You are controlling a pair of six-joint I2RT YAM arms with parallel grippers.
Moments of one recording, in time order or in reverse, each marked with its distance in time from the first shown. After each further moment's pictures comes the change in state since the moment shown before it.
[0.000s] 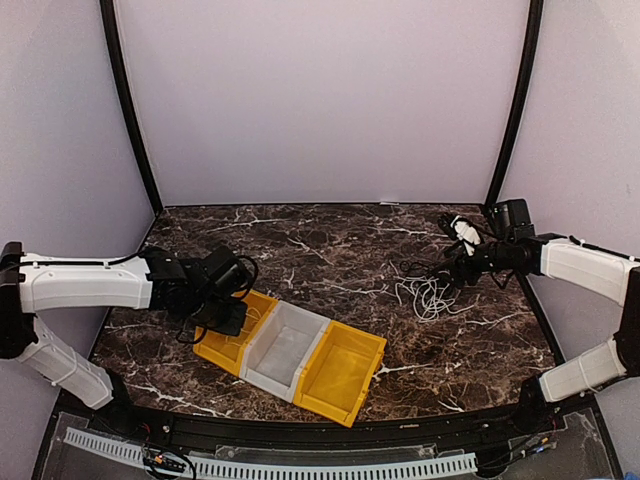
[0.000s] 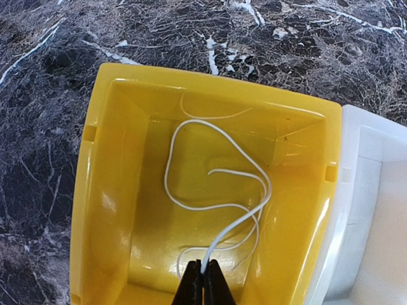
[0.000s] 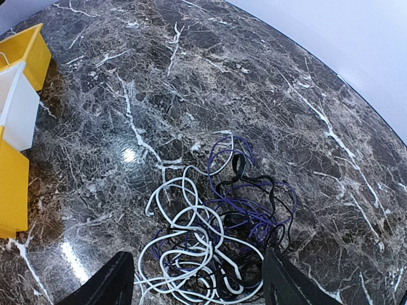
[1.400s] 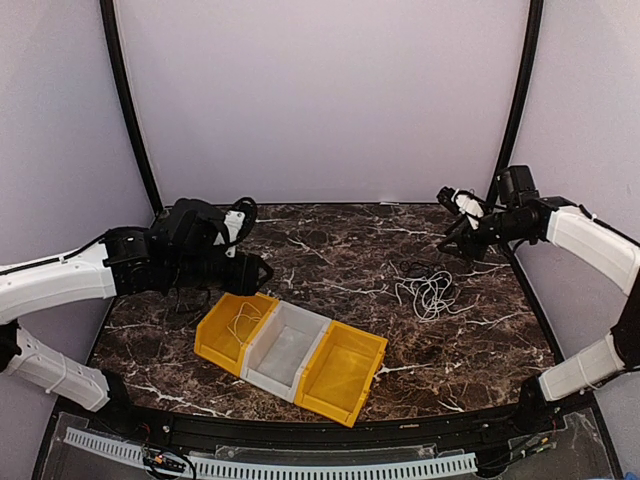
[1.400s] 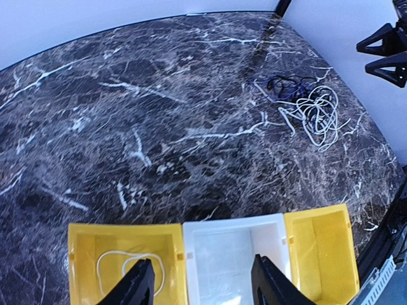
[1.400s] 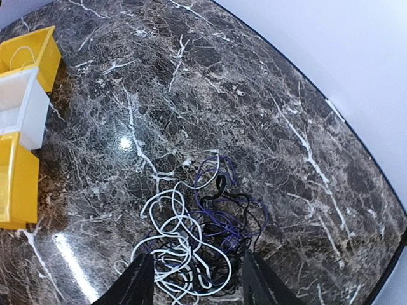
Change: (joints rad) left arm 0.005 -0.175 0.100 0.200 0.109 0.184; right arm 0.000 0.023 0.254 -0.261 0.012 -0.116
